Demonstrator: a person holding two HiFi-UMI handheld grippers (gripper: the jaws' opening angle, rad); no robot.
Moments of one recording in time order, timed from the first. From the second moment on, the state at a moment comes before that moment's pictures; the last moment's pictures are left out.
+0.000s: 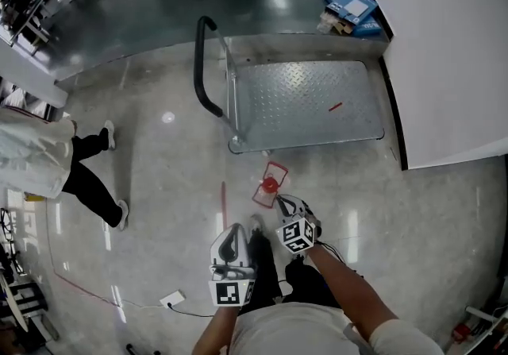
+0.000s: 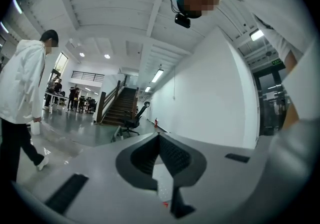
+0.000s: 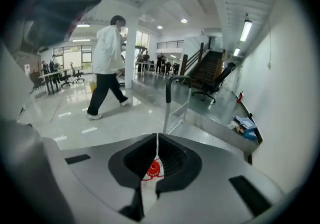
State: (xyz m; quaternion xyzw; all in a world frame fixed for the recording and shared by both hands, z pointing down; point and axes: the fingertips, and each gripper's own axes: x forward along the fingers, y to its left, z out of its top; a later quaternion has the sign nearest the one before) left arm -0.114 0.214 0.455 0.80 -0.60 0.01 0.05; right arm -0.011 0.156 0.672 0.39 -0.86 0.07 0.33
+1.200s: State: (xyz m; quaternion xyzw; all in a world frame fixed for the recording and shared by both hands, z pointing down) left arm -0.167 0.127 0.633 0.80 -0.57 0.07 0.17; right arm -0.069 0.205 0.971 0.20 -0.76 0.13 0.61
